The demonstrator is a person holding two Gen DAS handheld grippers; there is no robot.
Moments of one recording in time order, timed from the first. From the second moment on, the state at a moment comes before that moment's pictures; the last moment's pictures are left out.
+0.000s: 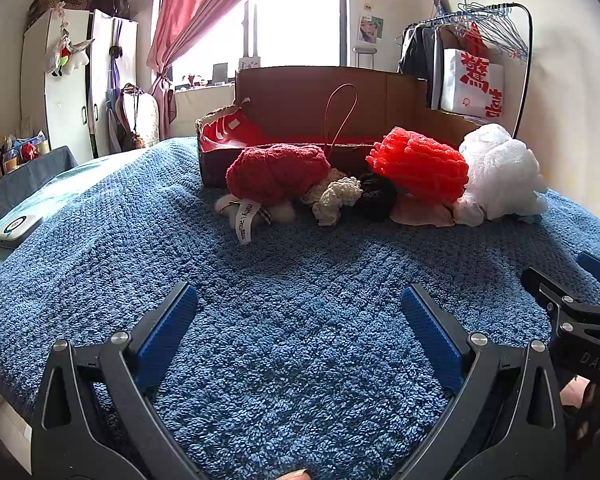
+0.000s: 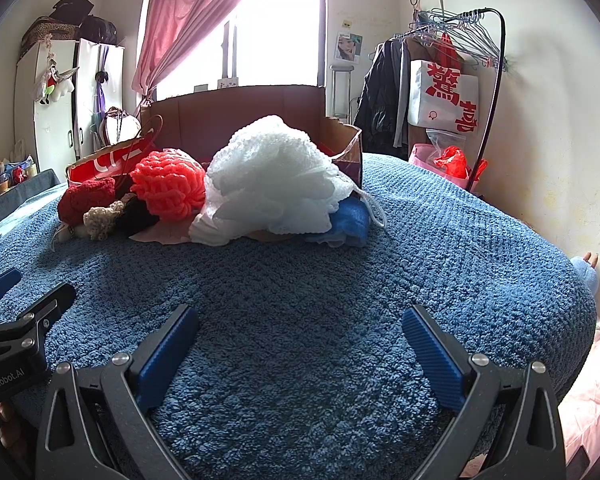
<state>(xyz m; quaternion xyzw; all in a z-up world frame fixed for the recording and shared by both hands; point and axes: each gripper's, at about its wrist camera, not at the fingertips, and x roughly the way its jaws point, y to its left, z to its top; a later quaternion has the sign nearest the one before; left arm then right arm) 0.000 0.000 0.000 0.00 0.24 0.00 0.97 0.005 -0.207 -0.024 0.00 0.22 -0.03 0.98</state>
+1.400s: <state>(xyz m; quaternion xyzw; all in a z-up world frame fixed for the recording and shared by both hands) 0.055 0.014 0.074 0.01 0.25 -0.01 0.97 0.053 -0.218 0.044 0.02 0.21 -0.01 0.98</state>
